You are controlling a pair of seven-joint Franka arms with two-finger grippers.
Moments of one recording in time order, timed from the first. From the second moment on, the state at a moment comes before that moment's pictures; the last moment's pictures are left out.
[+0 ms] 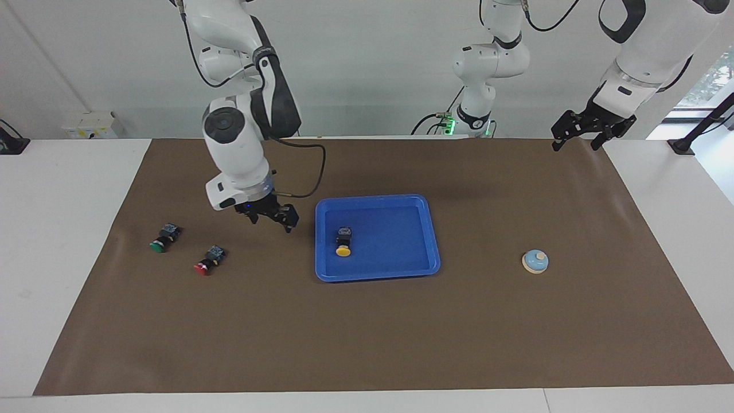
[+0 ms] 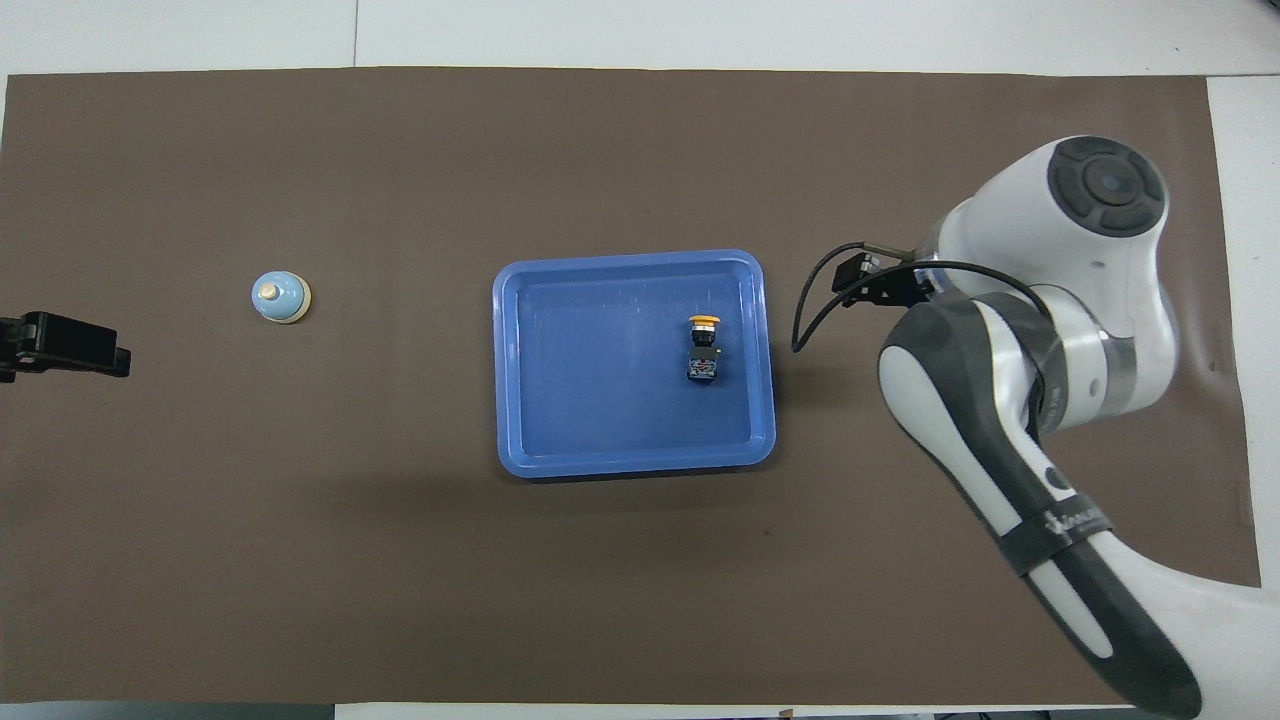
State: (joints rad) left arm 0.00 -0.10 0.00 -1.71 -0.03 1.54 0.03; right arm 0.18 0.19 -0.03 -1.88 0.04 2.04 0.48
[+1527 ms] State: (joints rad) left arm 0.00 -0.10 0.00 -1.71 -0.03 1.54 0.03; right arm -0.03 0.31 -0.03 -2.08 -0.02 2.44 0.41
